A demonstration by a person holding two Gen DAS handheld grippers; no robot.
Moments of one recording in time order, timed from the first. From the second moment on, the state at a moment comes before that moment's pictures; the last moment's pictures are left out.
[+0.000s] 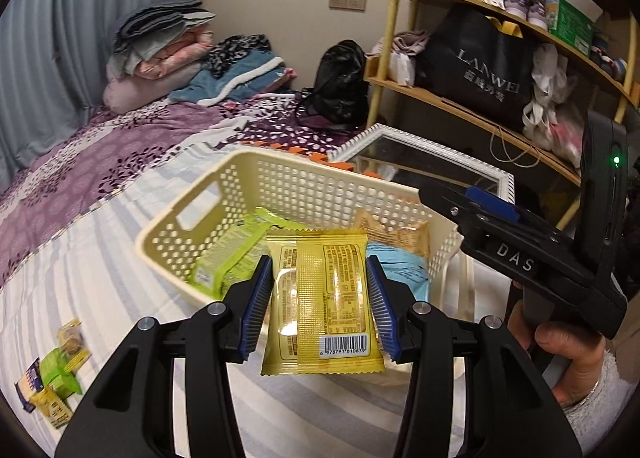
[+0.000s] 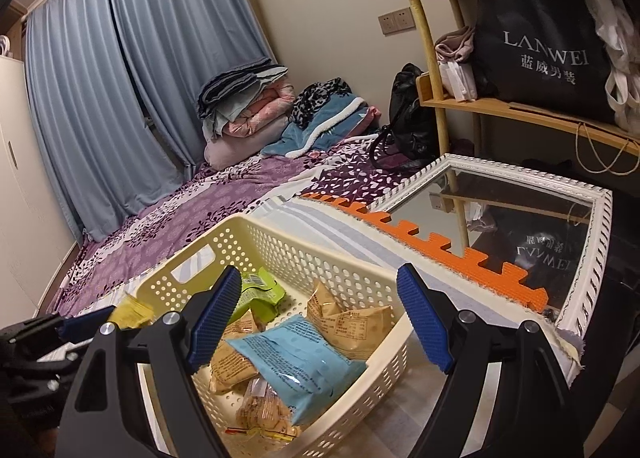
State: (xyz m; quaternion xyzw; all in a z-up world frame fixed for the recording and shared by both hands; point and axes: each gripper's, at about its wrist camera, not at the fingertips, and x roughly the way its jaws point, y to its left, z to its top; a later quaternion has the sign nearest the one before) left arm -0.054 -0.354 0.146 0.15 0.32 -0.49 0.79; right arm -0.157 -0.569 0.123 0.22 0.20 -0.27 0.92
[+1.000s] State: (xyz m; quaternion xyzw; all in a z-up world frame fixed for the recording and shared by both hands) left arm -0.014 -0.290 0.151 0.09 0.35 -0.43 0.83; right arm -0.137 -0.536 0.136 0.21 0.20 -0.24 0.93
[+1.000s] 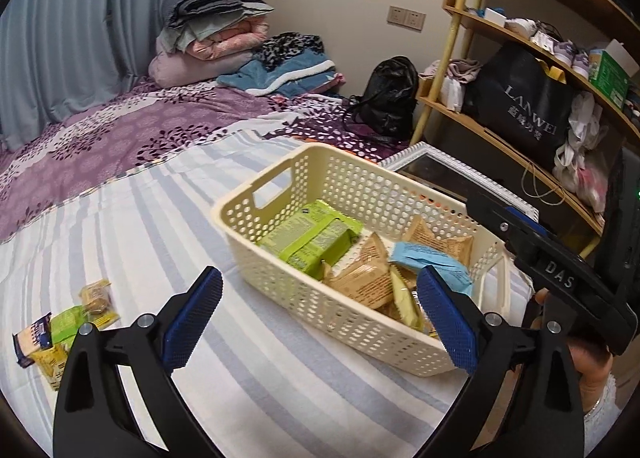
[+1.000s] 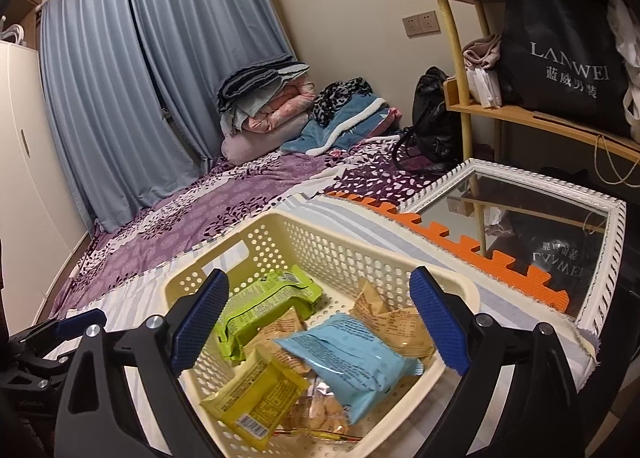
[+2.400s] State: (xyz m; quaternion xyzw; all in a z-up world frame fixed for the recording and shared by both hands) left arm 0.046 -0.145 0.139 0.04 0.35 -0.27 0.90; right arm -0.066 -0.397 0.149 0.11 0.26 -0.08 0.96
